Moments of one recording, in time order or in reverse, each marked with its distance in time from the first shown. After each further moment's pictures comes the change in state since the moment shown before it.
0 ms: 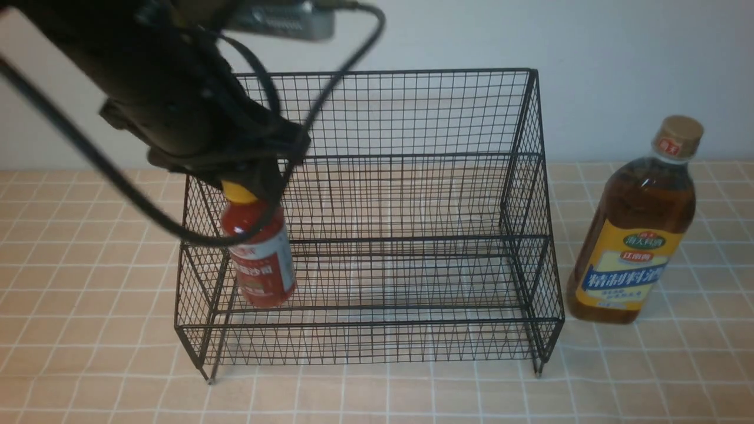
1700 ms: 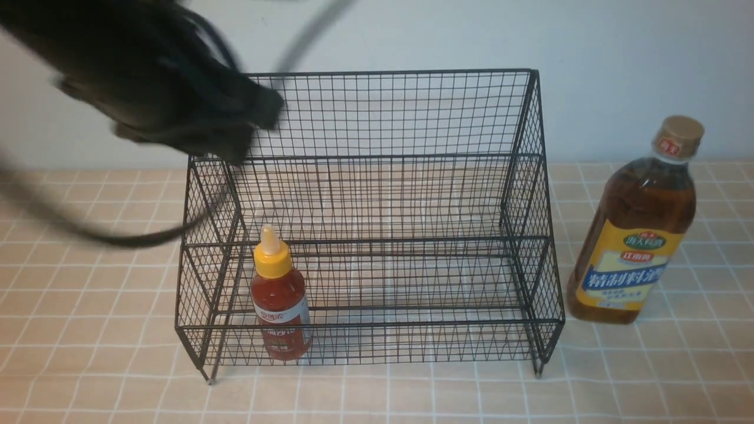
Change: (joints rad) right arm 0.000 0.000 0.000 0.000 0.000 0.002; left arm -0.002 -0.244 0.015 0.036 -0.027 -0.026
